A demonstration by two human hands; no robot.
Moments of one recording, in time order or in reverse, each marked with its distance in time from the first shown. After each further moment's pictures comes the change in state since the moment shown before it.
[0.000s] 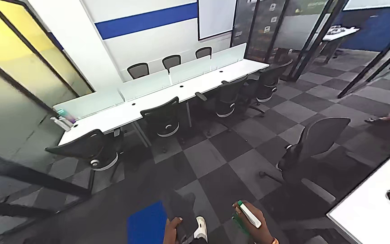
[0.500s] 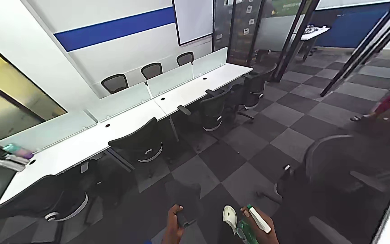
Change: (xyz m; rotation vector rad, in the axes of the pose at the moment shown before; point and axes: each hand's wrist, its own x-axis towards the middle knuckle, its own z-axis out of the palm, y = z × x) left_hand 0.233 0.043 0.297 -0.077 -0.183 -0.106; right_hand 0.224 0.147 -0.101 -0.031 0.248 0.121
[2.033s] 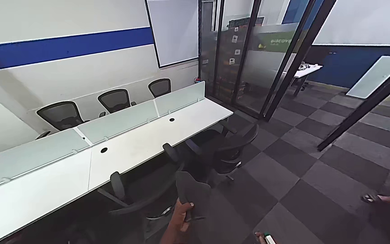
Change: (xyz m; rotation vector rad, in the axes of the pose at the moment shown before) left_hand 0.597 -0.123 0.854 0.073 -0.362 0.059; right_hand 0.817 0.373 -0.382 -0.148 0.059 0.094
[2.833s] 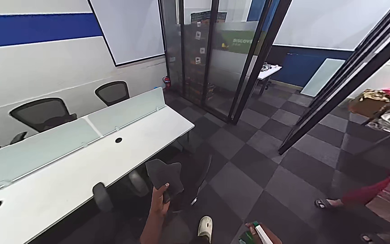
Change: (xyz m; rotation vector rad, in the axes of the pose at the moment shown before) left_hand 0.417 -0.113 0.316 -0.098 0.106 0.183; right_hand 0.401 0.177 -0.227 -0.110 0.072 -0.009
